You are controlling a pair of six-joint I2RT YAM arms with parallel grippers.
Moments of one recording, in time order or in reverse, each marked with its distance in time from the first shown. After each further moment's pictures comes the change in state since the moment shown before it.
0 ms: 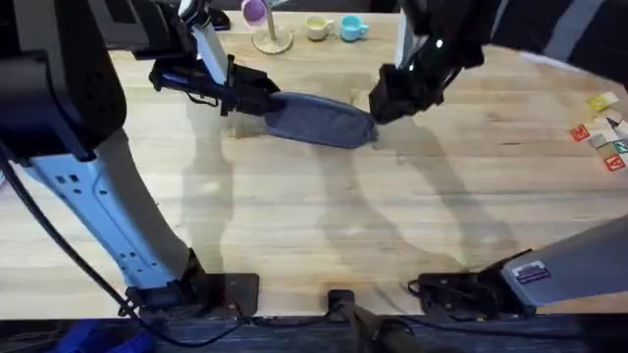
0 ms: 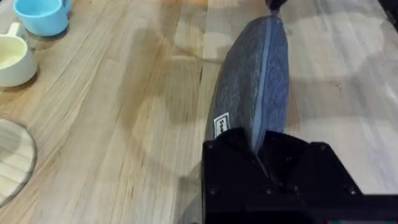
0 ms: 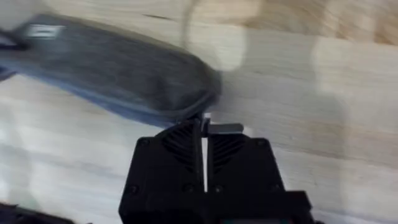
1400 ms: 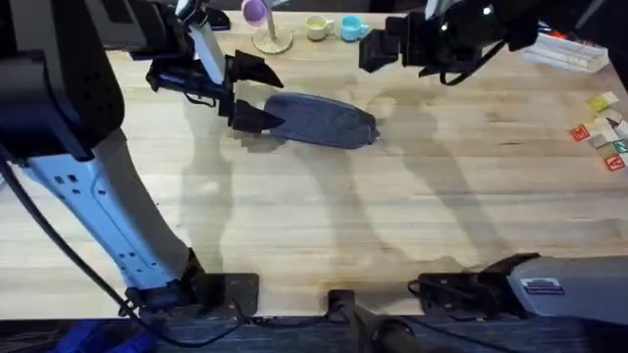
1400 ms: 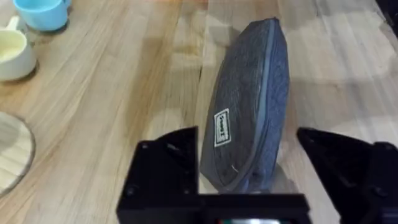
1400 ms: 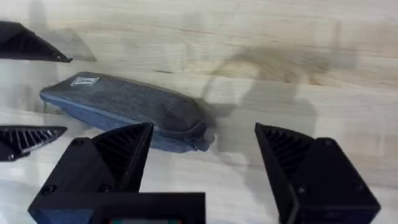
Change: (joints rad) left arm 0.009 0.000 0.000 -0.007 -0.002 -0.007; right arm 0.012 -0.209 0.020 0.126 0.112 0.022
